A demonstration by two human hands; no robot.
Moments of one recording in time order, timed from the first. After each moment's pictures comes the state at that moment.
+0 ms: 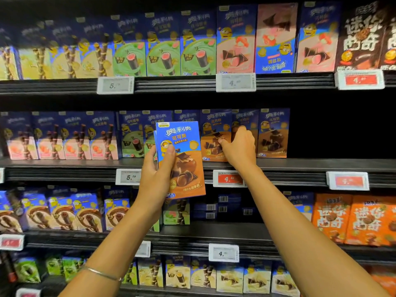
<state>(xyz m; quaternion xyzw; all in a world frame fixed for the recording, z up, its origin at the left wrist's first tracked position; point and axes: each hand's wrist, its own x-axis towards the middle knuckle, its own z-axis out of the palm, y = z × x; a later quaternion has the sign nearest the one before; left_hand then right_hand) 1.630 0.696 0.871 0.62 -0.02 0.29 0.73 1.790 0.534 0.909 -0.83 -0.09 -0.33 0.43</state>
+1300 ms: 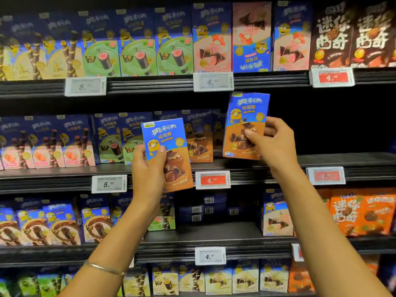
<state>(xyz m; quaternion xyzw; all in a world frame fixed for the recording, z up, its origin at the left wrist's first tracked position) 1.662 0.673 0.877 0.60 -0.01 0.37 0.71 1.737 0.431 0.920 -0.68 -0.11 -0.34 0.64</state>
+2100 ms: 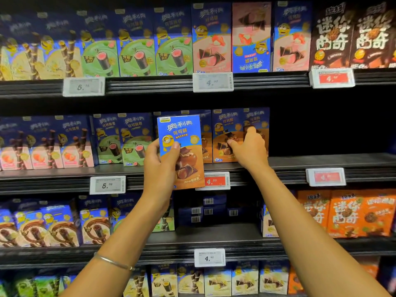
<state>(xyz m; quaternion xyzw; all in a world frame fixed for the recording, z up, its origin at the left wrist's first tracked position) 1.672 0.655 0.885 0.59 -0.04 0.34 0.73 1.790 0.470 0.910 -0.85 -0.02 -0.32 0.41</state>
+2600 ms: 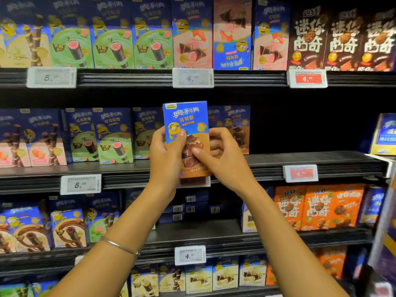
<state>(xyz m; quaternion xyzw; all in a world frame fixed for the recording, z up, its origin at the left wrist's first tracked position) 1.692 0.606 0.898 0.57 -0.08 0.33 0.74 1.704 0.466 0.897 -0.75 -0.27 -0.22 0.57</state>
